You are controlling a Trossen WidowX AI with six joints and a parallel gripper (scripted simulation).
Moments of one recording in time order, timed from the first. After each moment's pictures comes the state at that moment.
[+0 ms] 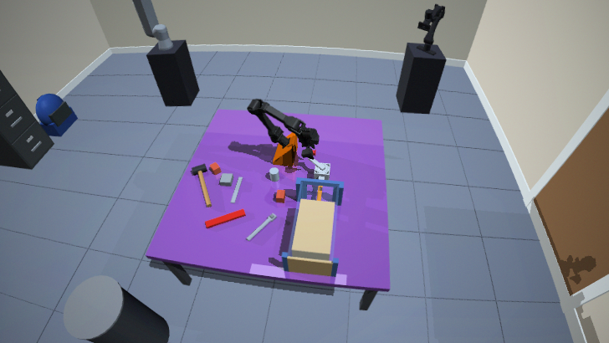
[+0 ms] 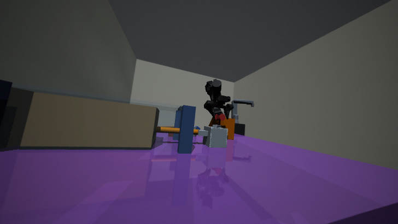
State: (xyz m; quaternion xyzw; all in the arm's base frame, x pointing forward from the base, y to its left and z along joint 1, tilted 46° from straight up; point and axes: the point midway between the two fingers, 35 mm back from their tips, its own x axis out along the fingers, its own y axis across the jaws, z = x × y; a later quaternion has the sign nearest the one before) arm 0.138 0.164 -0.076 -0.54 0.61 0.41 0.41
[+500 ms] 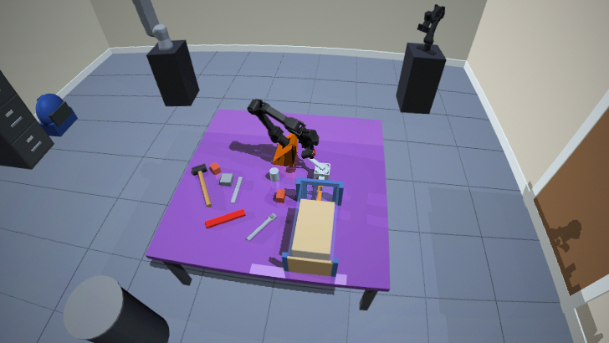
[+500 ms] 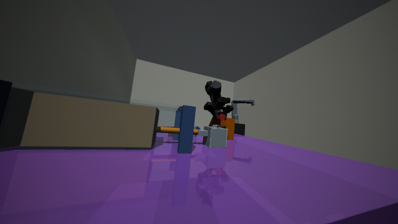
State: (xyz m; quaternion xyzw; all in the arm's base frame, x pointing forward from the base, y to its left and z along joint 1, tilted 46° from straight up) arm 0.137 0.157 -0.081 -0.54 0.61 0.40 0.41
